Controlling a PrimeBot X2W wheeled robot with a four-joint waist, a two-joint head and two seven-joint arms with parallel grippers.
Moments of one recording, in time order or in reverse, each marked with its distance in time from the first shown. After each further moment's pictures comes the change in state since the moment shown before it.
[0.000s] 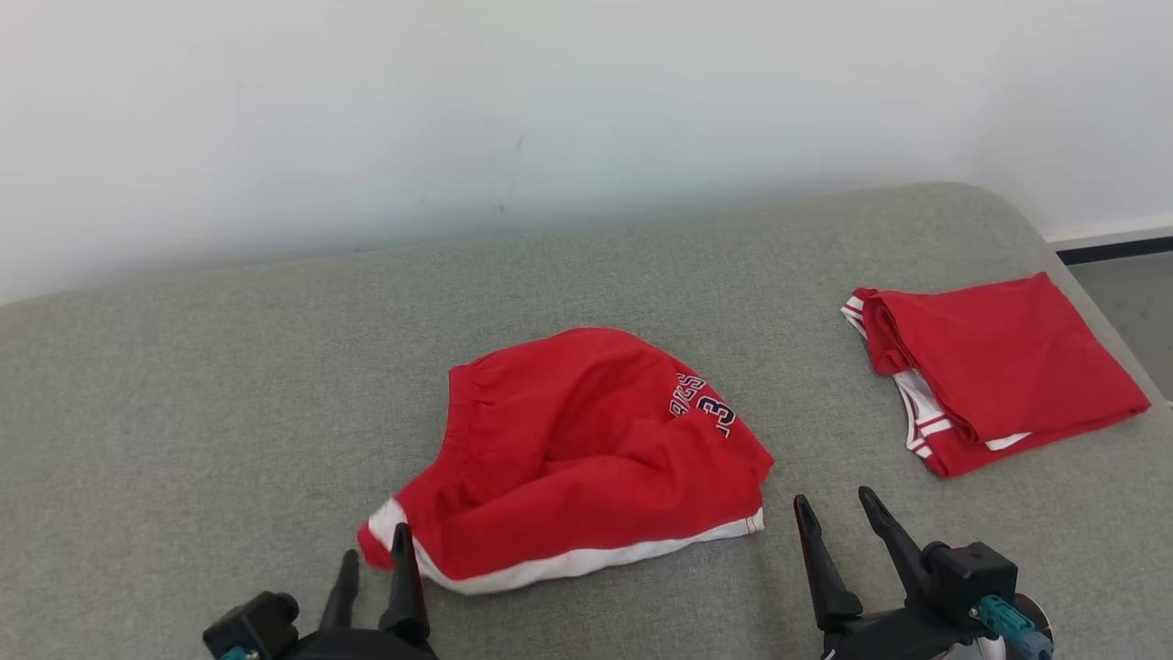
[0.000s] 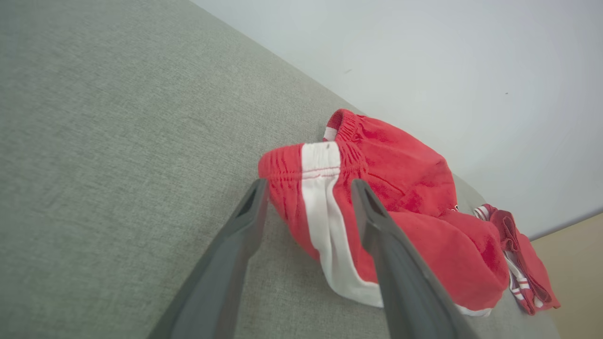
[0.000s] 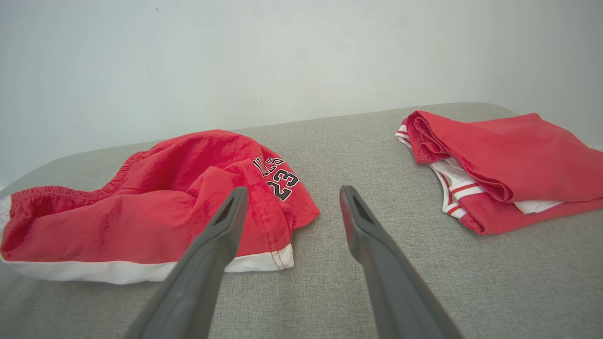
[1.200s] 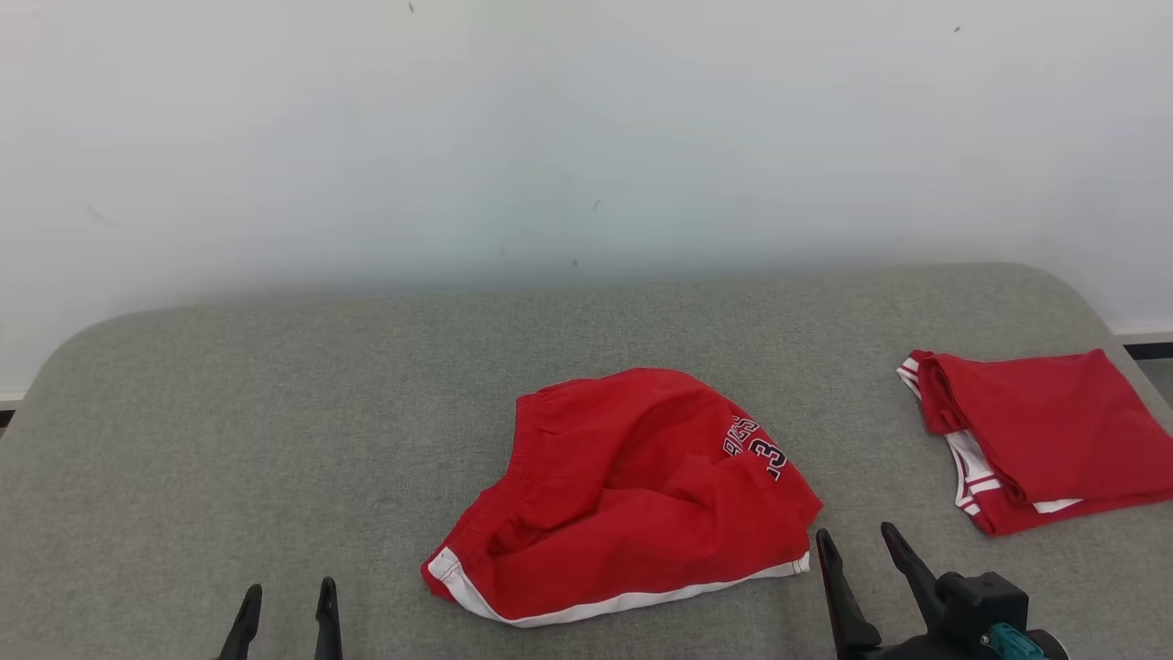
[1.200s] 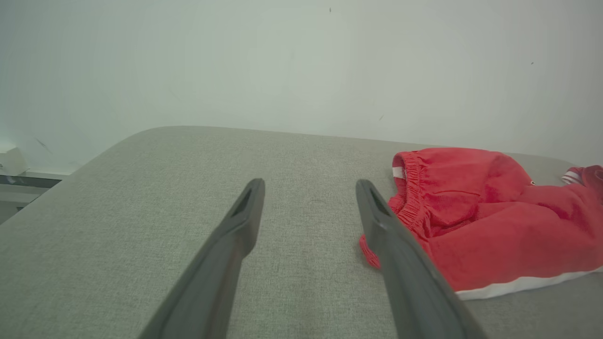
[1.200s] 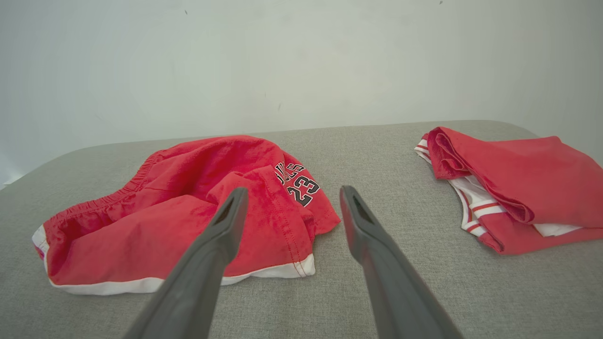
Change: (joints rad) left arm 0.201 0.043 0.244 -0.177 0.580 -0.169 0.000; right arm 0.041 0.000 -0.046 0.032 -0.033 0.000 -0.002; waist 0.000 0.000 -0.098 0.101
